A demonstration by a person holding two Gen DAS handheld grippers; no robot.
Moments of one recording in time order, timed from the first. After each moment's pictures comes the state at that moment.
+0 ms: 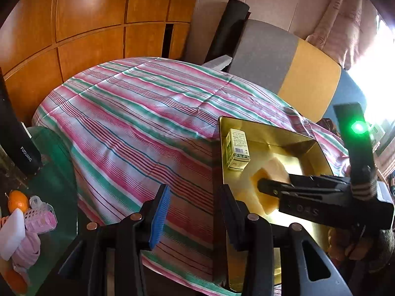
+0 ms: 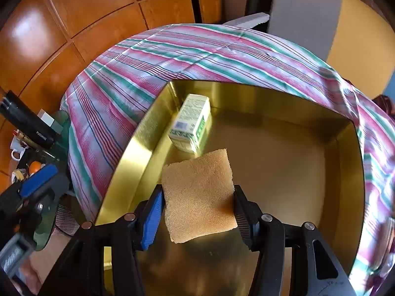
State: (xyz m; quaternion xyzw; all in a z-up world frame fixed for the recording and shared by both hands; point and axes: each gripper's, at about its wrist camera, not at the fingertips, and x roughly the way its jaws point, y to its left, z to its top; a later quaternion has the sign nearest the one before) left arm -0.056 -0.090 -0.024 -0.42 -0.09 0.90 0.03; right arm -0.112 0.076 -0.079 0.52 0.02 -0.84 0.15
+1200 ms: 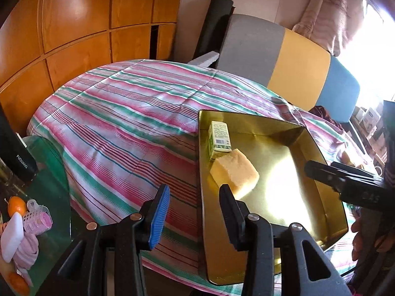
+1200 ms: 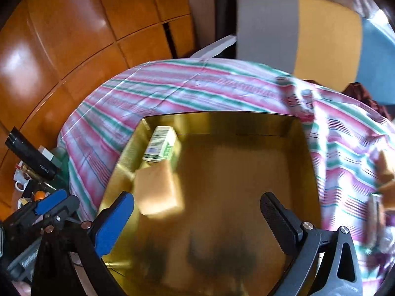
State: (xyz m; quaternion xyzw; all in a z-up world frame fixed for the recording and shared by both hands) left arm -0.047 -0.062 -0.020 -0.42 -0.05 0.90 0.06; right arm -0.073 0.144 -0.042 0.45 -0.05 -0.89 0.09
